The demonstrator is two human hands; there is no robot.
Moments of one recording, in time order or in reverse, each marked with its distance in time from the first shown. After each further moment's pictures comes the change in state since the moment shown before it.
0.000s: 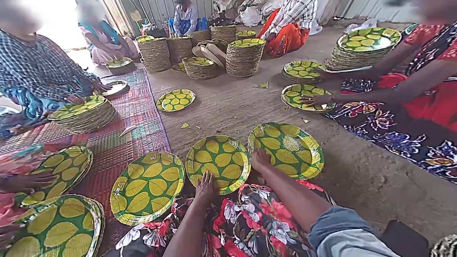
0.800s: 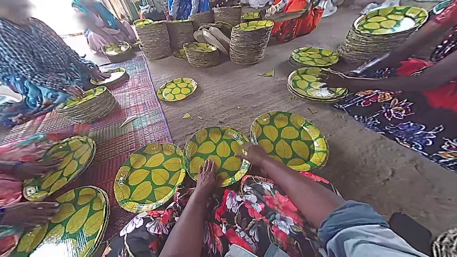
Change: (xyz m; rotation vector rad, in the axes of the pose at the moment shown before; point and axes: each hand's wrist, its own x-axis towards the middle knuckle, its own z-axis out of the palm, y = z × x) left_hand -0.002 -0.004 -0.003 0.009 0.084 0.067; right_hand -0.006 -0.003 0.006 -0.018 -0.108 -0.484
